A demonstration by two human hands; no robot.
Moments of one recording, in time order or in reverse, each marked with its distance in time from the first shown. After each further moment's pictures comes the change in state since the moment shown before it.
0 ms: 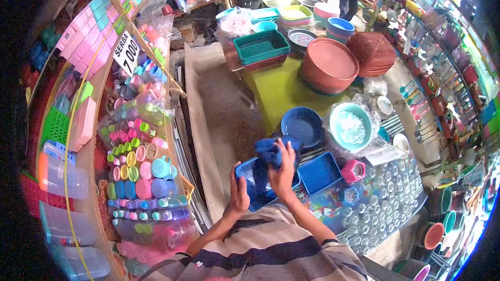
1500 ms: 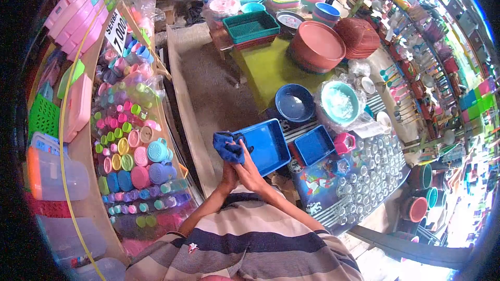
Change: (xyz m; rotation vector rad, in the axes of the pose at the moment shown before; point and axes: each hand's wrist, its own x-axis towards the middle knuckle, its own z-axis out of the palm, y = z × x) left_hand -0.009 -0.066 -0.087 -0.408 -0.146 -0.124; right_hand -0.092 -0.109 0.087 0.338 -0.564 0.060
